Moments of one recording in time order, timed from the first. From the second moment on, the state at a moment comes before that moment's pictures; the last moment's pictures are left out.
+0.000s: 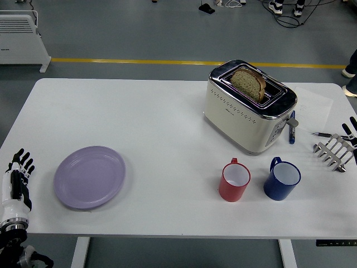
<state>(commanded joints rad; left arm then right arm) 0.01 0.00 -1.62 -1.00 1.10 0.15 -0.42 0.12 -0.19 1.66 1.18 -0.37 0.04 0.09</state>
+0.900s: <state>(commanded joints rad) -0.01 0.00 -1.52 -0.97 1.07 0.14 -0.43 0.13 -0.18 1.65 1.18 -0.36 0.04 0.09</state>
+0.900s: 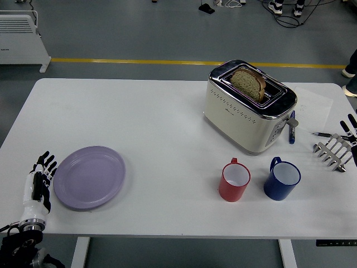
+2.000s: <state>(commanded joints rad) -0.01 0.01 -1.24 -1.04 0.91 0.11 -0.44 0.13 -0.18 1.65 1.18 -0.37 0.04 0.09</state>
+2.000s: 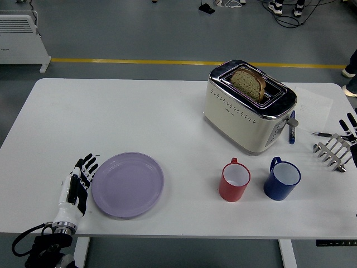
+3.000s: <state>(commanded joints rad) -0.11 0.02 -1.07 -1.00 0.83 -0.02 -0.38 0.14 -0.17 1.65 1.18 -0.37 0.04 0.09</state>
